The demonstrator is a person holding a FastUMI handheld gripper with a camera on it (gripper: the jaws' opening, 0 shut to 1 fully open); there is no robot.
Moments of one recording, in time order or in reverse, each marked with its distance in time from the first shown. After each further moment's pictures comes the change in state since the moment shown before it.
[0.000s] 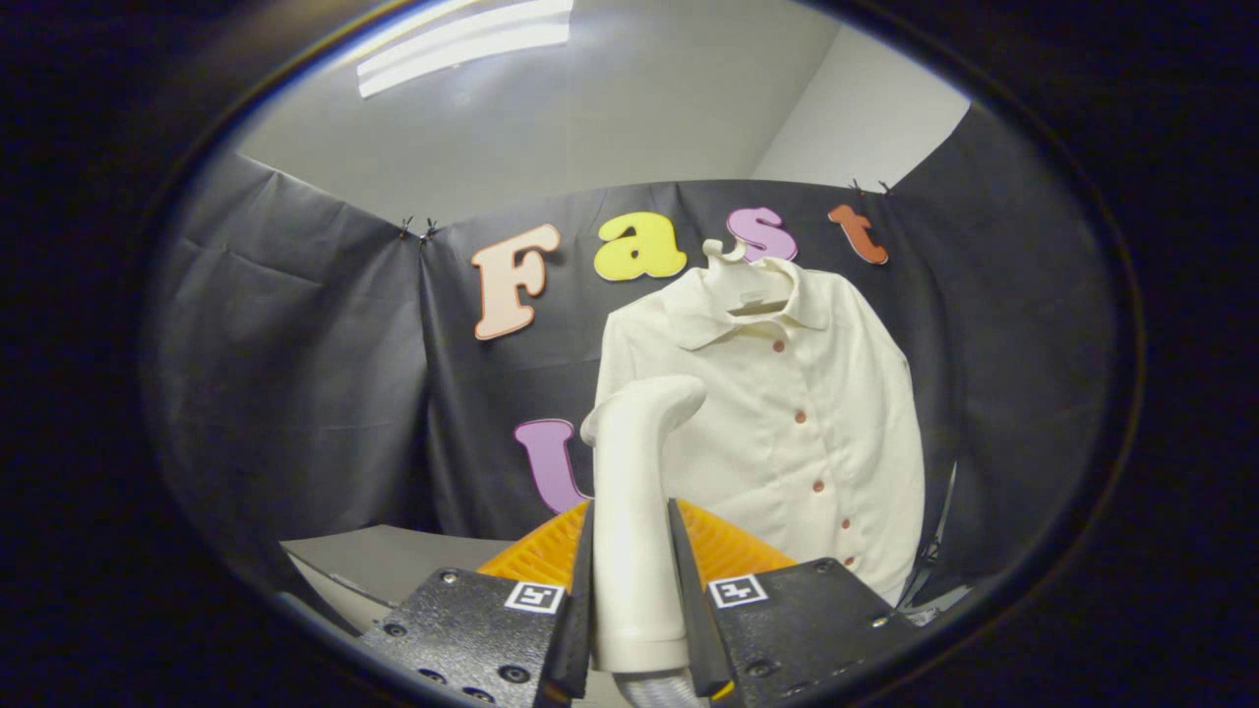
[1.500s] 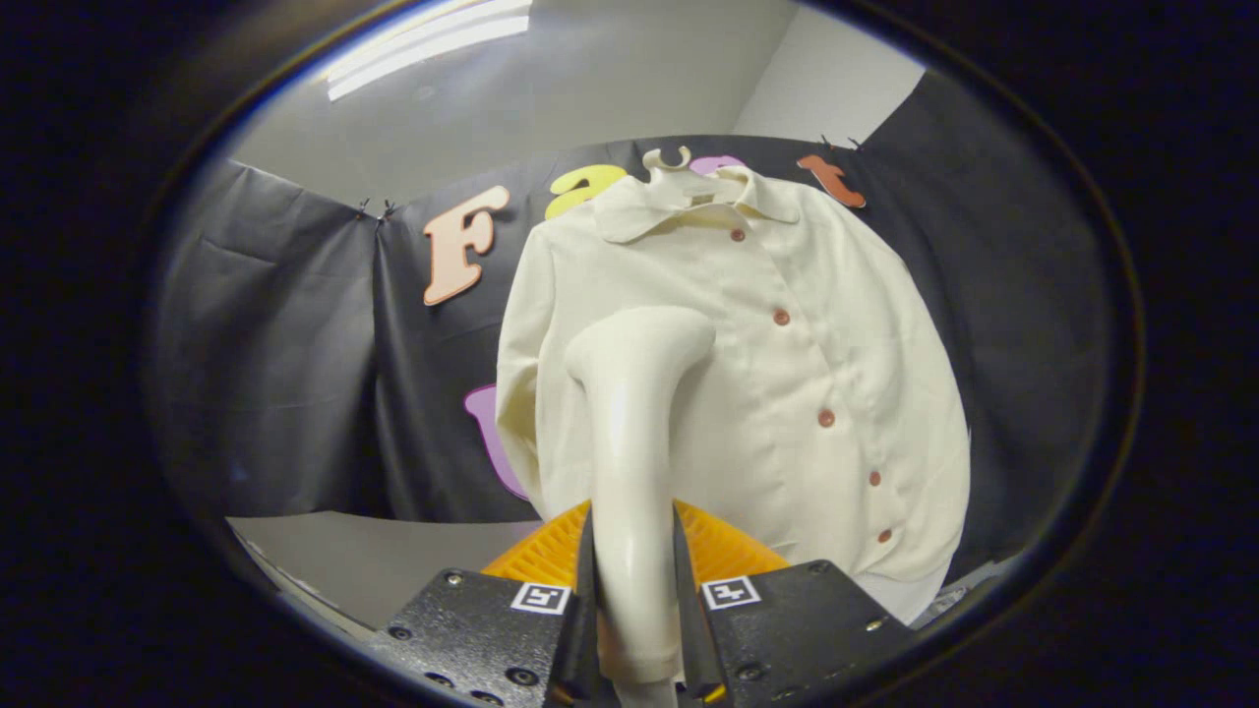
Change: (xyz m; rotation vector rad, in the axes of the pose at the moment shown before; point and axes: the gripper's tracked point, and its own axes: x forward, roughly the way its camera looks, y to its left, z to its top) arm 0.066 -0.047 -0.122 0.076 0.084 -0.020
